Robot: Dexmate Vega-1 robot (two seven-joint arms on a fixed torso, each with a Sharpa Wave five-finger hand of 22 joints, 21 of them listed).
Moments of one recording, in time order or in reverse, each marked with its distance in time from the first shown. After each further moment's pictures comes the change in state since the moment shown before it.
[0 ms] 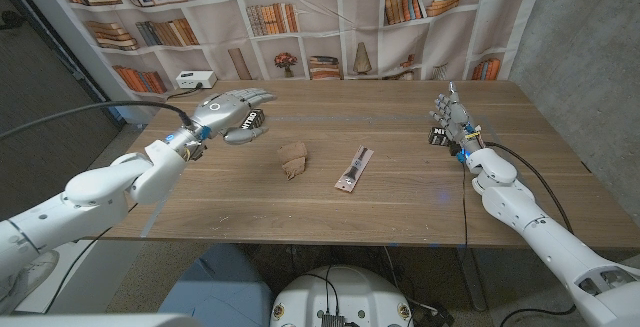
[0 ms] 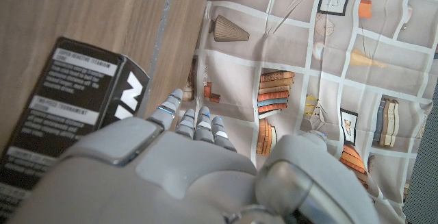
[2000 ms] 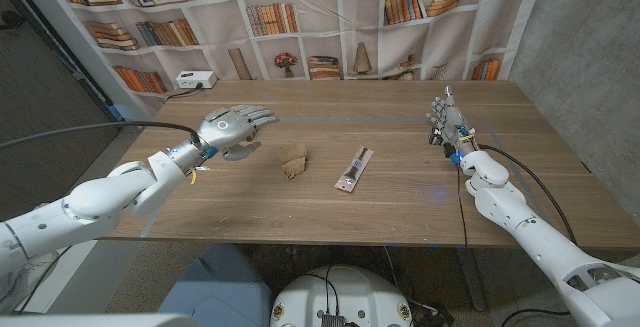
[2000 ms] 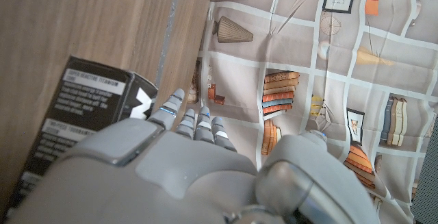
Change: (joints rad) left arm 0.019 0.108 0.090 -0.015 0.217 0.113 0.036; left_hand 0.208 0.042 -0.009 -0.010 -0.008 0.016 0.002 0.006 0.008 -0.002 -0.005 -0.017 0.009 0.006 0.000 -0.006 0.000 -0.017 0.027 -0.006 0.000; right arm 0.015 0.035 -0.013 0.044 -0.007 0.012 -0.016; right_hand 0.000 0.000 0.006 0.000 0.000 0.000 0.000 0.000 0.000 0.000 0.000 0.000 0.000 0.000 0.000 0.000 0.000 0.000 0.000 0.000 0.000
